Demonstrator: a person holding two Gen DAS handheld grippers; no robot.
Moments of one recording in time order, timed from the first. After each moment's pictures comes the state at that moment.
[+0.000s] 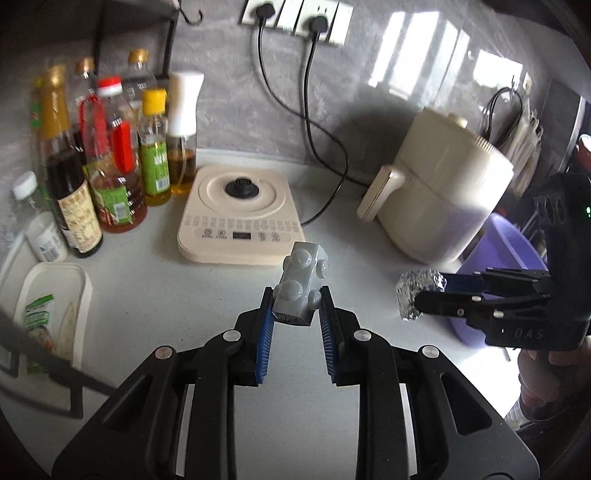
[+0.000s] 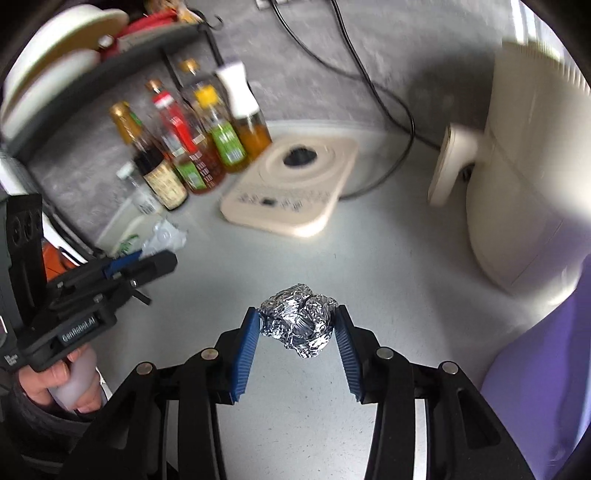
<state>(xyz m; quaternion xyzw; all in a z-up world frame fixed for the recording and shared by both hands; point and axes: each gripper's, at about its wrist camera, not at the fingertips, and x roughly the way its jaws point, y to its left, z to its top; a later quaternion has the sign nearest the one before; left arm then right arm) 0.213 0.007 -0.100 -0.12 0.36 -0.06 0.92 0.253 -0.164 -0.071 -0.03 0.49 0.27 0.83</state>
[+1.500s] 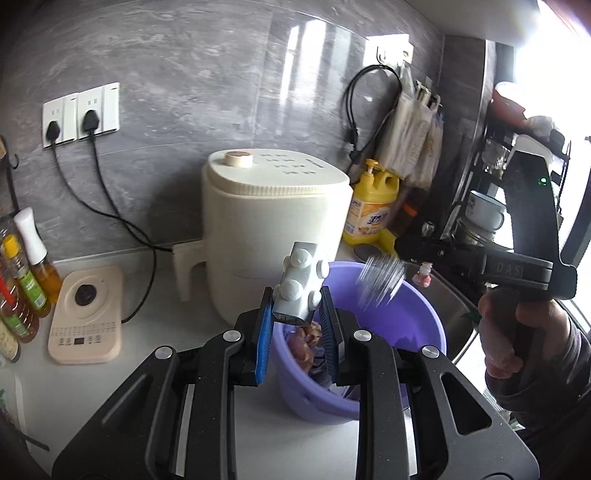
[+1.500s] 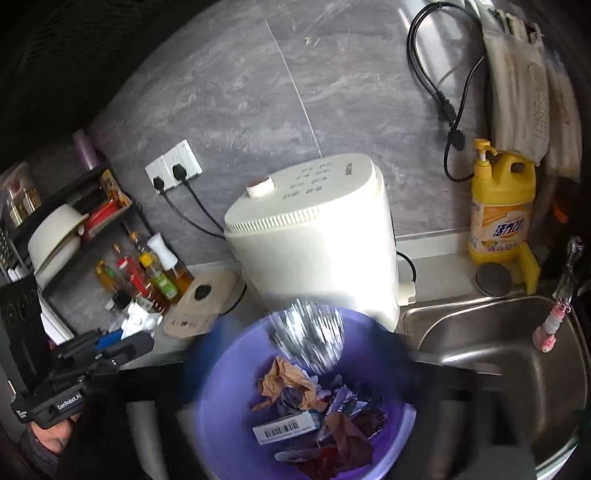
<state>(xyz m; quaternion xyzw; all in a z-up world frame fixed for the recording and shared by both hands) 0.249 -0.248 0.002 -0.04 0.29 -0.19 0.94 0.263 -0.464 0.033 0.11 0.34 0.18 0.92</state>
